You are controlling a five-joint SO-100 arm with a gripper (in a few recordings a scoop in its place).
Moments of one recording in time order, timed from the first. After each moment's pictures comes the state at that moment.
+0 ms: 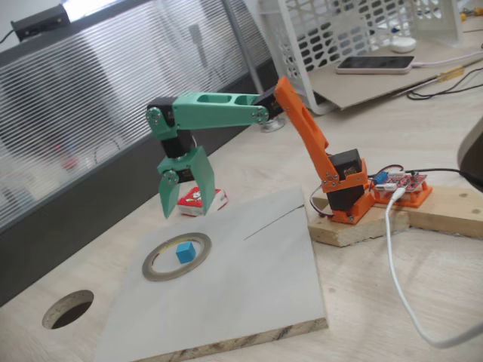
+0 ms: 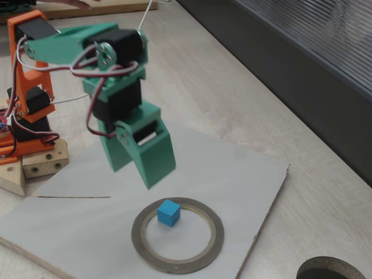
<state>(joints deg) 5.8 74.4 60.8 103.2 100.3</state>
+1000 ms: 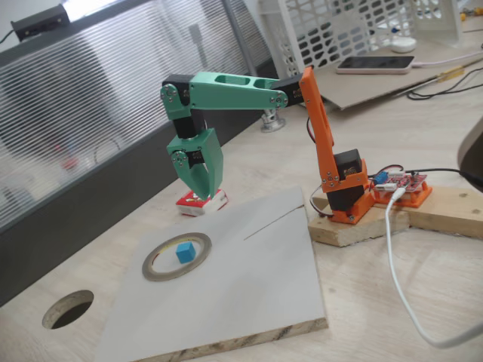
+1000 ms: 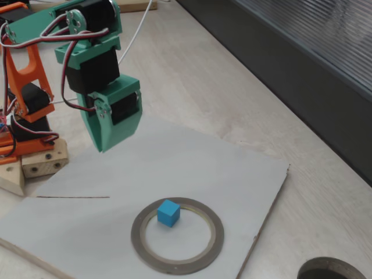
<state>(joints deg) 5.8 87.7 69.9 103.2 100.3</state>
